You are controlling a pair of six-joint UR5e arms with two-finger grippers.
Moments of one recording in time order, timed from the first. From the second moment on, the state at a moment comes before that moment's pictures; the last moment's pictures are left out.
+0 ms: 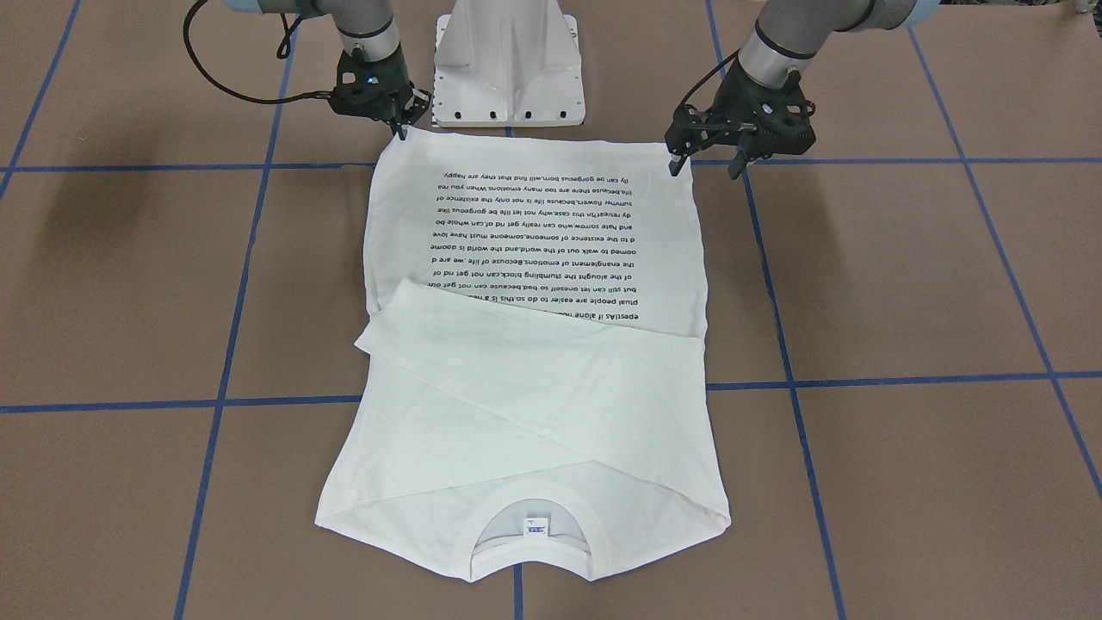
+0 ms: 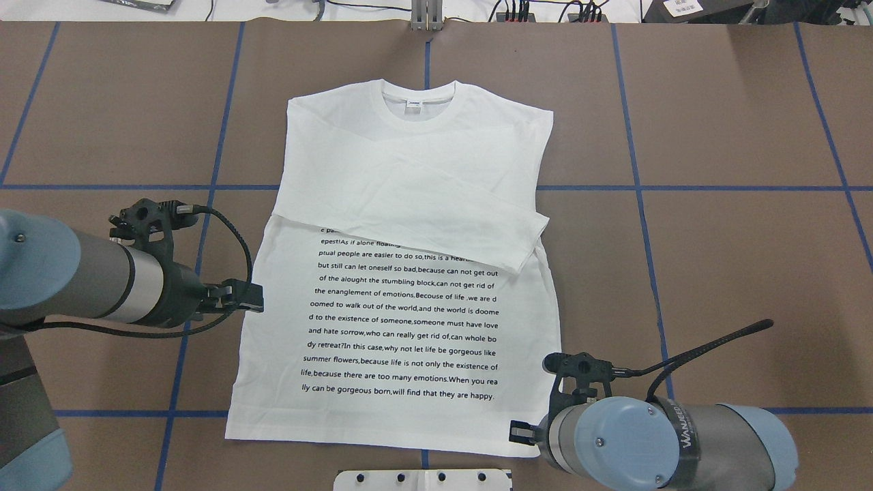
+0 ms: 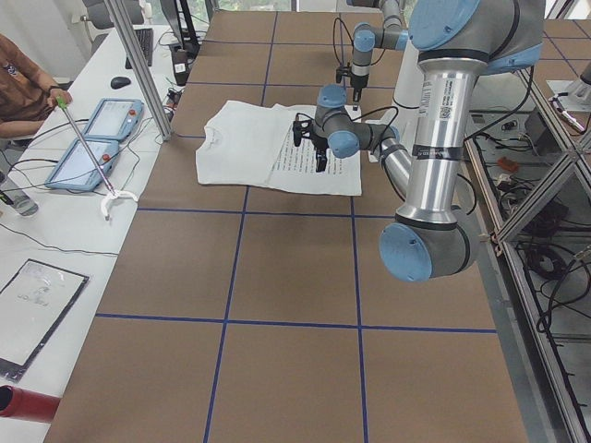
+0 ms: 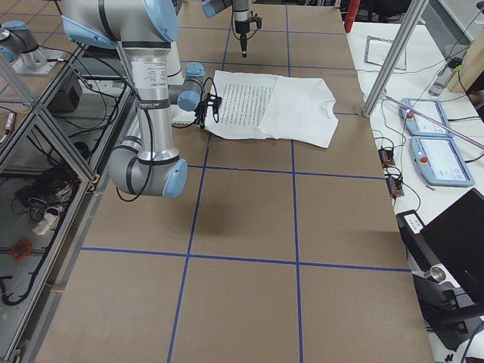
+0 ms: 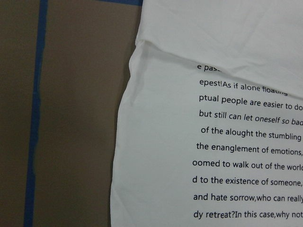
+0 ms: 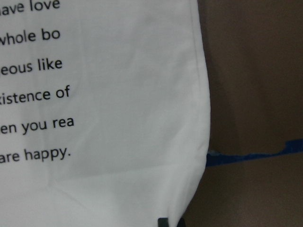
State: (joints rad) left arm -0.51 -1.68 -2.15 -1.83 -1.89 -1.39; right arm 0.10 -1.35 2.11 -1.51 1.64 1.69
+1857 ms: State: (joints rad) left arm -0.21 -1.62 -2.05 -1.84 -1.75 -1.63; right arm 0.13 -1.35 2.15 -1.52 1.63 1.70
